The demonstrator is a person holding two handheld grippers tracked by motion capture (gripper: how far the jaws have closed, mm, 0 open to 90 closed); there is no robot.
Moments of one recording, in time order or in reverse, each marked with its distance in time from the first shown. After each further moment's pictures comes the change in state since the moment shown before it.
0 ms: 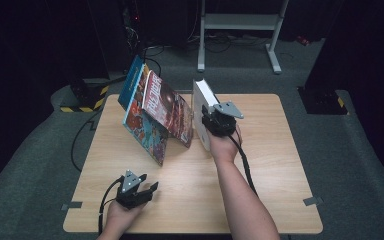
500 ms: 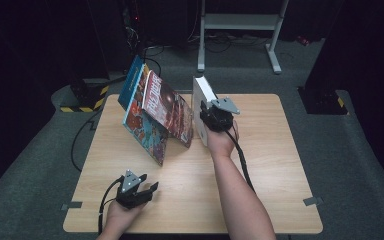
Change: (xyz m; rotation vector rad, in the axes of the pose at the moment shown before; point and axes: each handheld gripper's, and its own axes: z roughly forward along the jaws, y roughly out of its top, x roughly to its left) left arm 0.000 0.000 0.000 -0.003 -0.009 -0.003; right arm 0.000 0.001 0.020 -0.006 -0.027 0.008
